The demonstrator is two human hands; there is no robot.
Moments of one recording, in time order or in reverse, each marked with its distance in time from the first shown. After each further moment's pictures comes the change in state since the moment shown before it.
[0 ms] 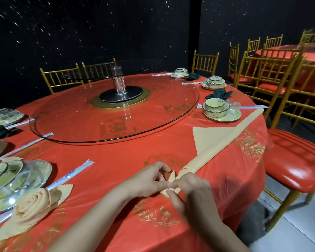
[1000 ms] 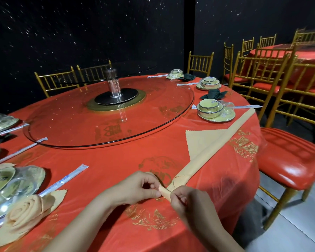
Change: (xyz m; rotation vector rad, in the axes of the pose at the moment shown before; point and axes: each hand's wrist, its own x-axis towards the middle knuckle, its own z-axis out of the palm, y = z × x) left_hand -0.011 -0.011 -0.008 0.062 -0.050 0.198; right_hand 0.005 -0.009 -0.030 0.153 -0.332 0.347
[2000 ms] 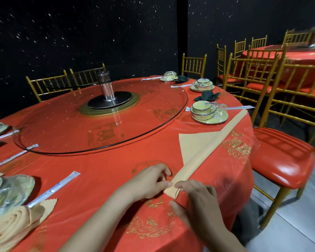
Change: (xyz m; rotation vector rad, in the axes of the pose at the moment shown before) left_hand 0.050 0.029 0.014 0.247 0.074 -0.138; right_hand 0.004 0.037 0.003 -0.212 0.304 -0.264
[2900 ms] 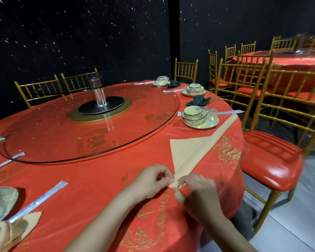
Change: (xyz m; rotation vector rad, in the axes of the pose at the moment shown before) left_hand 0.032 0.003 0.015 -0.220 0.122 0.107; right_hand 0.030 0.035 -0.003 -0.065 0.013 0.125
